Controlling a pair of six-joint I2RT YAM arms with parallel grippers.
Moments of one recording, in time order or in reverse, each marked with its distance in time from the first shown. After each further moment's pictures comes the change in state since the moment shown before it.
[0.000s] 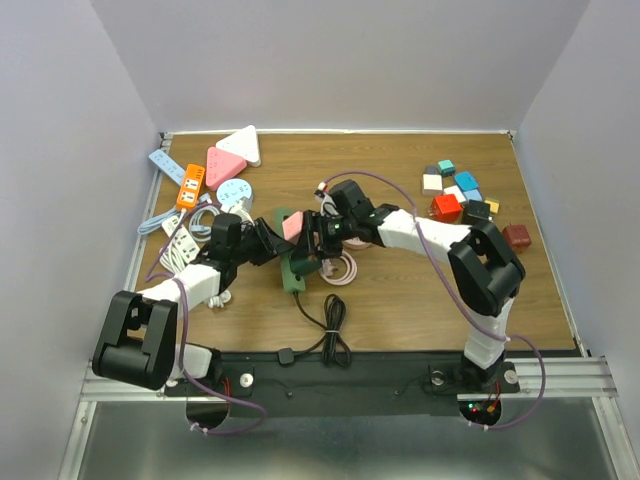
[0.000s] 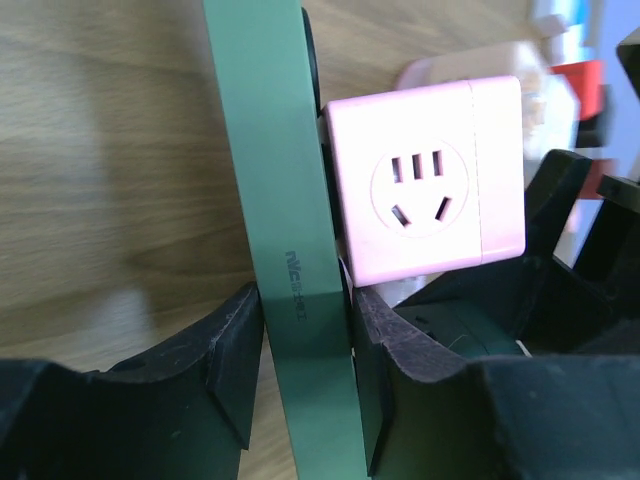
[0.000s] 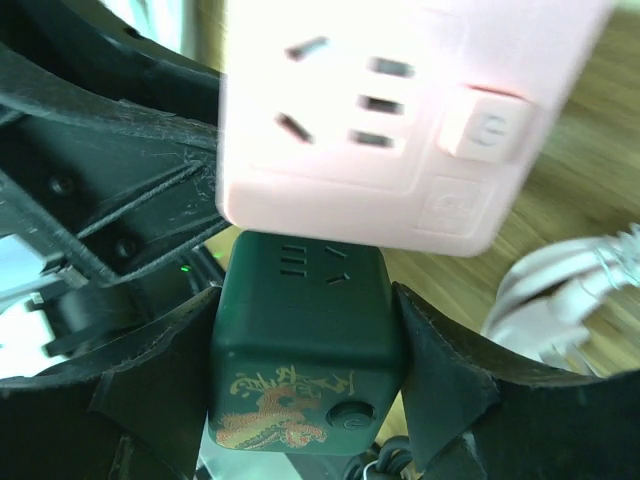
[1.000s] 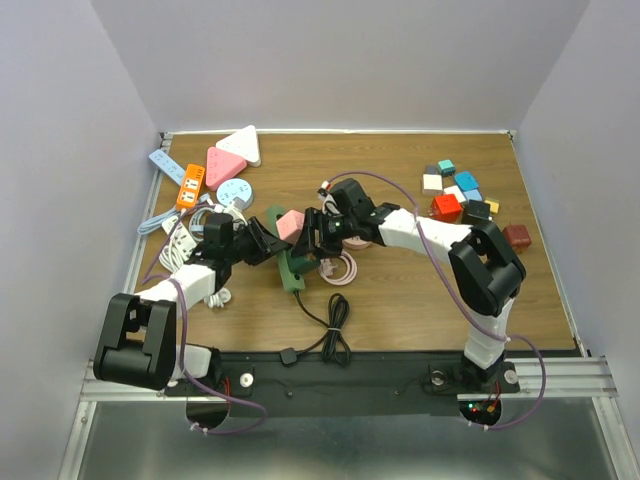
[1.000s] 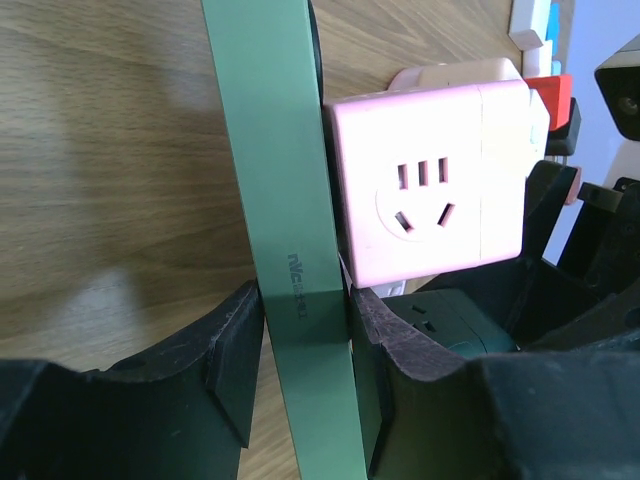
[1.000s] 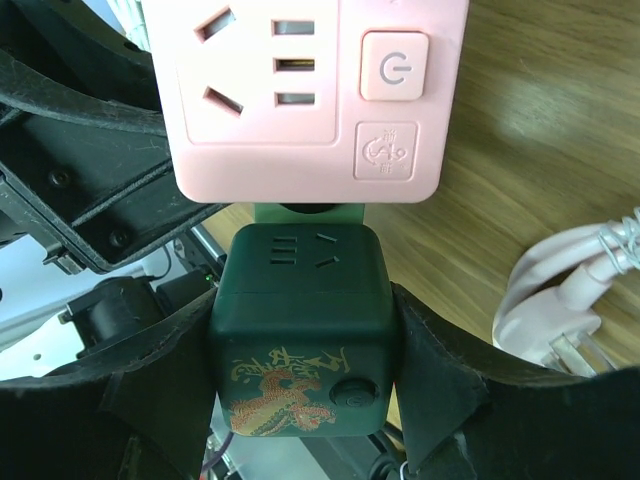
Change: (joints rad) left arm 0.063 -0.017 -0.004 0.008 0.087 -0.038; right arm -0.012 -0.023 -0.011 0.008 0.002 0.082
